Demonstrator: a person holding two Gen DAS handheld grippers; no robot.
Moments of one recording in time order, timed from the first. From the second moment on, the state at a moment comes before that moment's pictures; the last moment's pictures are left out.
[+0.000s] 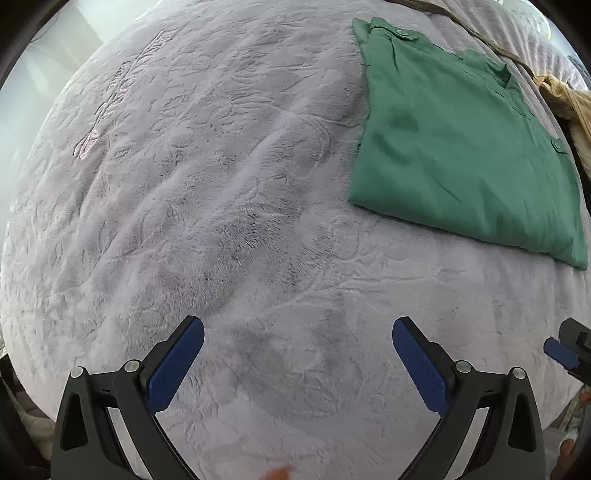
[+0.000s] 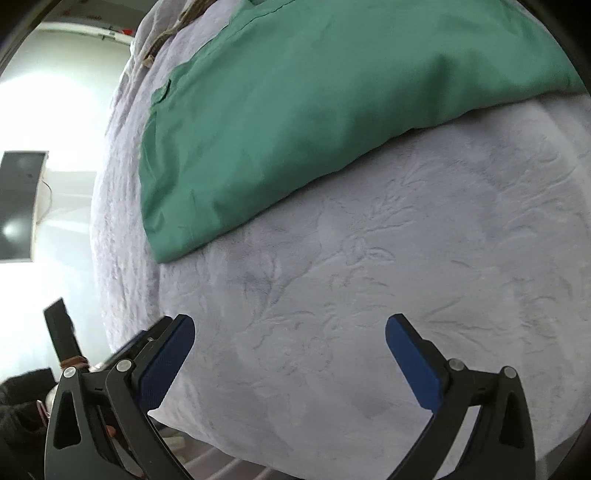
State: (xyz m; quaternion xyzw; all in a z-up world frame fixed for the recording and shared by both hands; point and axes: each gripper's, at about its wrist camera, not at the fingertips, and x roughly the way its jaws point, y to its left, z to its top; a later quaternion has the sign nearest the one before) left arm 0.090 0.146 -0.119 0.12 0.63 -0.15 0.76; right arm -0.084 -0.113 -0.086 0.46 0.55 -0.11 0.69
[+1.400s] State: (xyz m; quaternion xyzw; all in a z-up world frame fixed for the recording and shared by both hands) left arm 0.194 0.125 -0.136 -0.23 0.63 -0.36 0.65; right arm 0.031 -0.137 -0.119 0.72 0.29 0.05 0.63
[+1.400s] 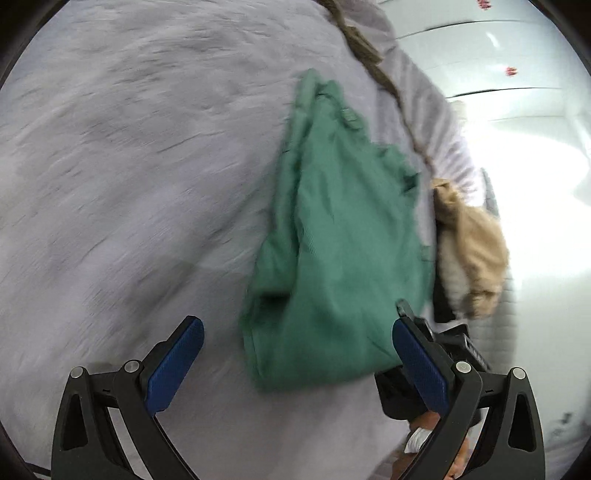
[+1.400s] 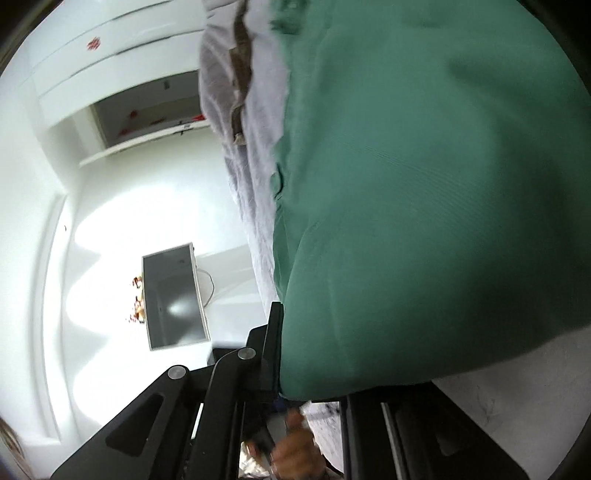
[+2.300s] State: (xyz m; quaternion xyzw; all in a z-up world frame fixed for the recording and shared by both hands) left arm 0.212 0.023 -0.103 -0.06 0.59 -0.35 0.72; right arm 0.028 -0.201 -0.126 0.35 0.54 -0.11 0.76
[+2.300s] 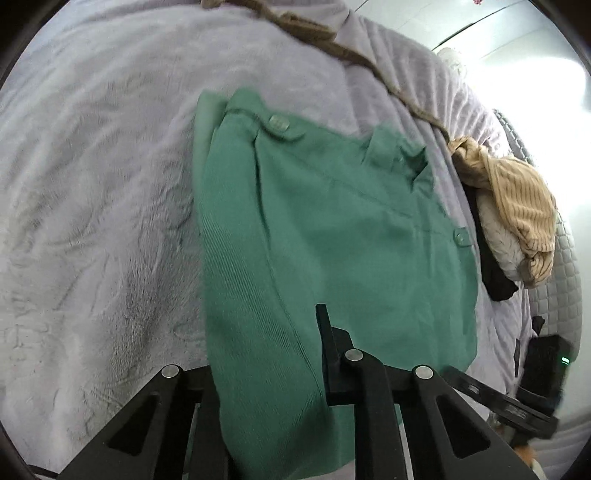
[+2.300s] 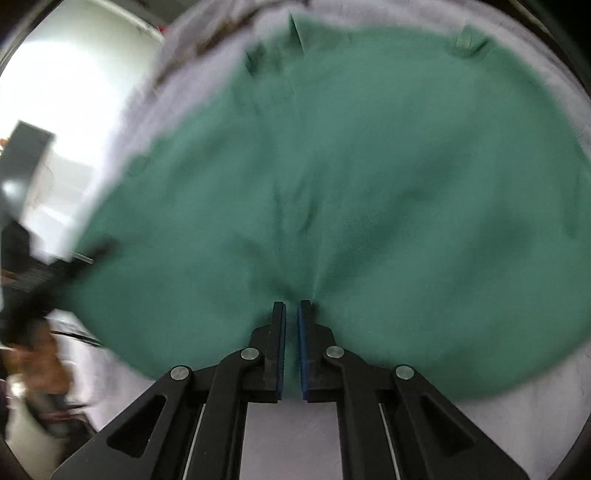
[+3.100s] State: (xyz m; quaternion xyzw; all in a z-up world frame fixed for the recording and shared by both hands) left arm 0.016 -0.334 -0.013 0.21 0.43 -0.54 0.70; right arm -0.153 -0.363 -0.148 0.60 0.35 -0.15 0.70
